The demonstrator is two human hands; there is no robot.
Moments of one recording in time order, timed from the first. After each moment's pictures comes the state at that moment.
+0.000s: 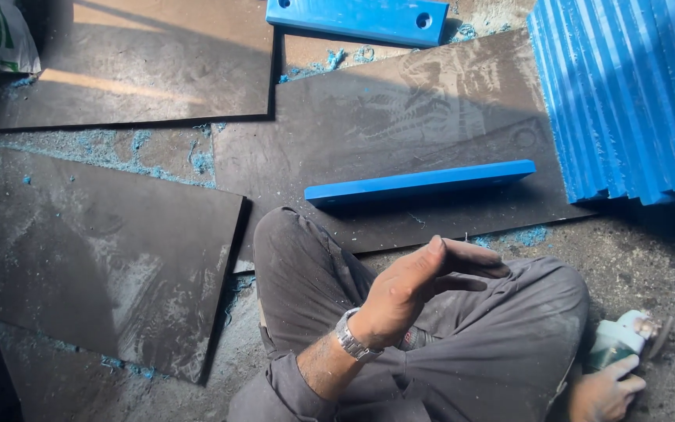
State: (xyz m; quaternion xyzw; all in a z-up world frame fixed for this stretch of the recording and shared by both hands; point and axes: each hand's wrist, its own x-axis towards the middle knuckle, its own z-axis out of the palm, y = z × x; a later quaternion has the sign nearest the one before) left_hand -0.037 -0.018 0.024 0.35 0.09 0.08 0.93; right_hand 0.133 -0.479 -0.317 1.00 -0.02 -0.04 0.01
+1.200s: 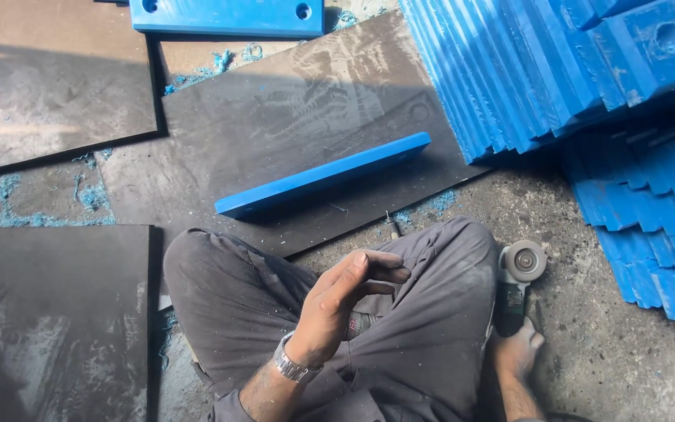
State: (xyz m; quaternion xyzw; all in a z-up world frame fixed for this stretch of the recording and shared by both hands) left_hand -0.045 -0.041 0.002 0.39 0.15 0.01 0.91; right_hand 0.077 -0.463 -0.271 0.98 -0.10 -0.14 -0.10
